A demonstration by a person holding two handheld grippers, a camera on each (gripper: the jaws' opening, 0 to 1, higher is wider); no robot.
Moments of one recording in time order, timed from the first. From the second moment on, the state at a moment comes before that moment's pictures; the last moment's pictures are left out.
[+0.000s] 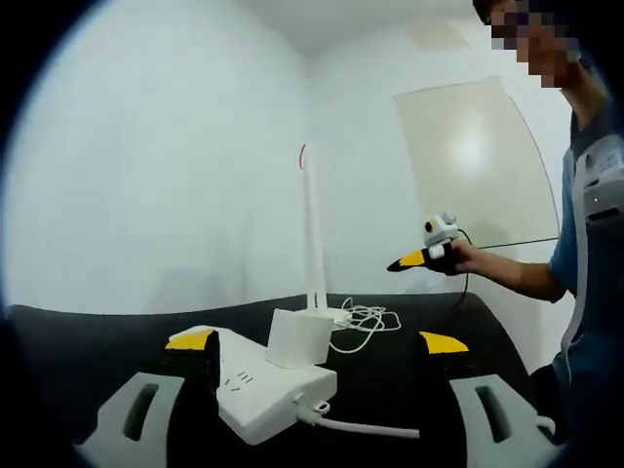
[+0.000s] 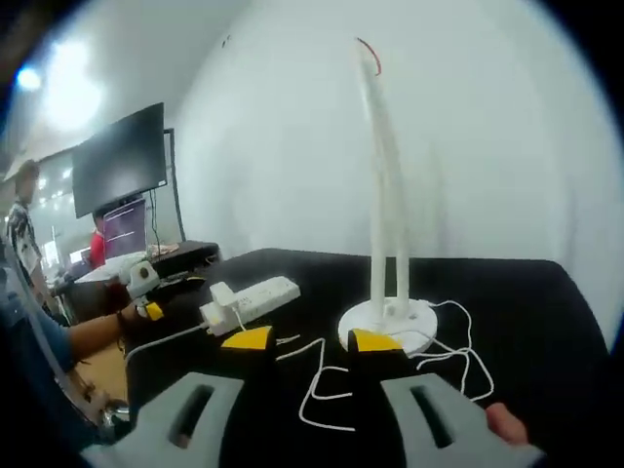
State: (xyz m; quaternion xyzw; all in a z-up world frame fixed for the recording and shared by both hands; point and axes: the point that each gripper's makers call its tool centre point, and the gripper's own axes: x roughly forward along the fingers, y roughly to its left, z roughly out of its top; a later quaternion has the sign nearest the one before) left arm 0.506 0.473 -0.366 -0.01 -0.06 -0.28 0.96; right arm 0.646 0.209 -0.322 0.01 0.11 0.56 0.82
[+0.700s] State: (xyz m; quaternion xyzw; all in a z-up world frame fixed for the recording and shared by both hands) left arm 0.504 0.468 -0.367 0.00 -0.05 -0.28 0.96; right arm 0.692 0.227 -0.324 0.02 0.12 0.58 0.80
